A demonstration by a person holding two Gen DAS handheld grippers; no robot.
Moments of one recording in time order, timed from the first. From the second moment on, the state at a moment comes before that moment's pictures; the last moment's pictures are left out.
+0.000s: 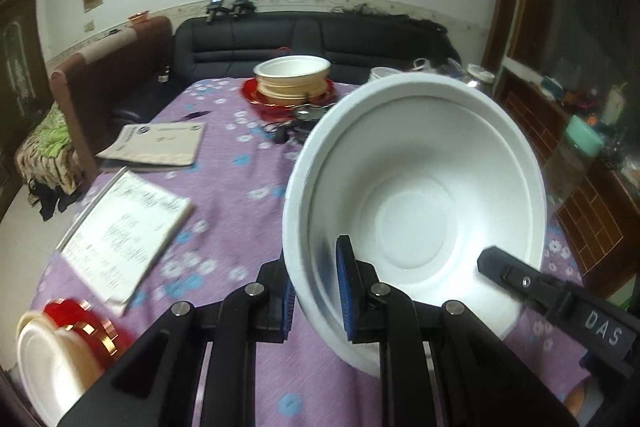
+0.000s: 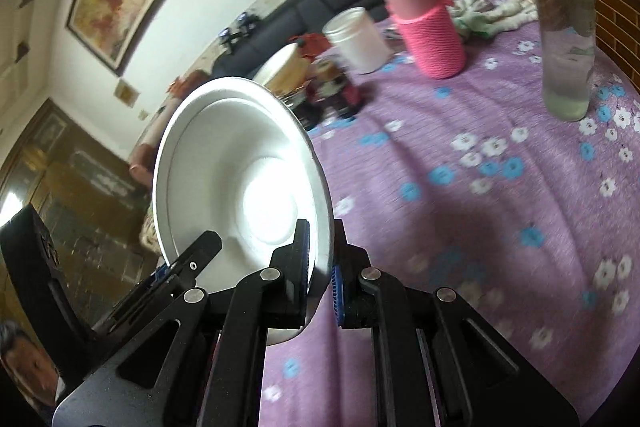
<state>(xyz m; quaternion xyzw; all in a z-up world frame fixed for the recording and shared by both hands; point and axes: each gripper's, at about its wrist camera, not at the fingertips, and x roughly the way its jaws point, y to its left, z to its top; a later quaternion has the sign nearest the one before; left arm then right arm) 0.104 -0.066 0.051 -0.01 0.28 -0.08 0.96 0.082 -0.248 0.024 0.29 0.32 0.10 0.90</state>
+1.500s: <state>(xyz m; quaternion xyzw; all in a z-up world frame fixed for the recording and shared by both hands) 0.006 0.185 -0.020 -0.11 0.27 0.12 0.95 0.040 0.067 -0.024 0.09 0.42 0.28 0.86</state>
